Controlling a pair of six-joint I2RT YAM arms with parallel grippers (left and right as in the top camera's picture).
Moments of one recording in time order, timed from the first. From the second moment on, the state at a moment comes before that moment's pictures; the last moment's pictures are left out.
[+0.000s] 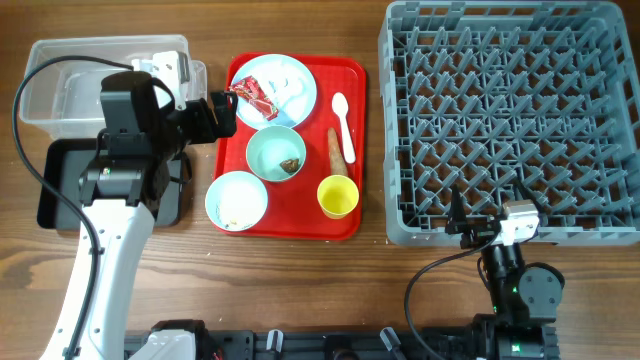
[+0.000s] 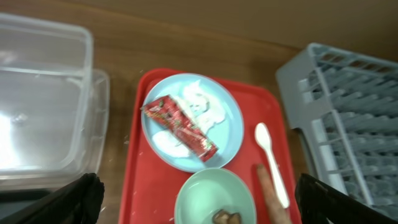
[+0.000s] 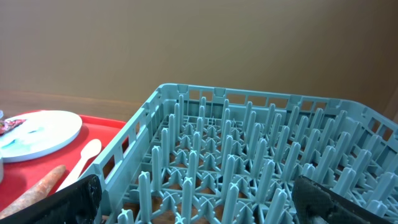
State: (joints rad) left arm -0.01 1.27 1.06 -0.43 0.27 -0.21; right arm -0.05 0.01 0.01 0.01 -0.14 -0.07
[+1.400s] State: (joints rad) left arm -0.01 1.16 1.07 -0.06 0.50 -0.25; right arm -0.05 0.01 0.01 0.01 -0.14 -0.07
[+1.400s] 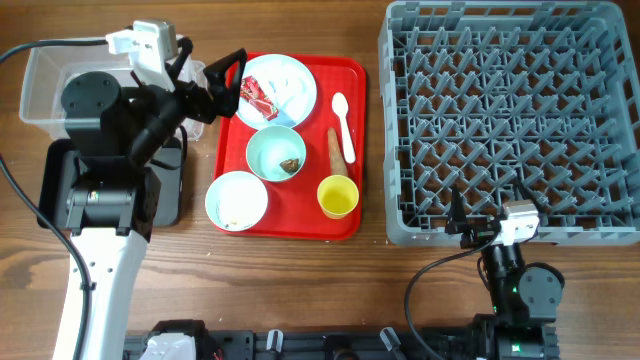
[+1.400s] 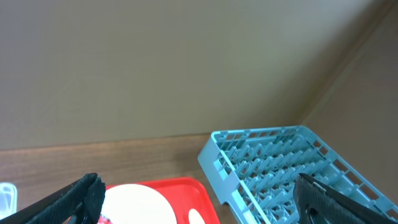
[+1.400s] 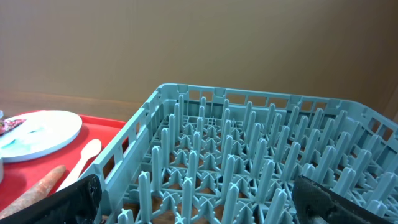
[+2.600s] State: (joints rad) left arm -0.09 1.17 1.14 -0.02 0.66 -0.39; right arm -0.05 0.01 0.01 0.01 -0.14 -0.07
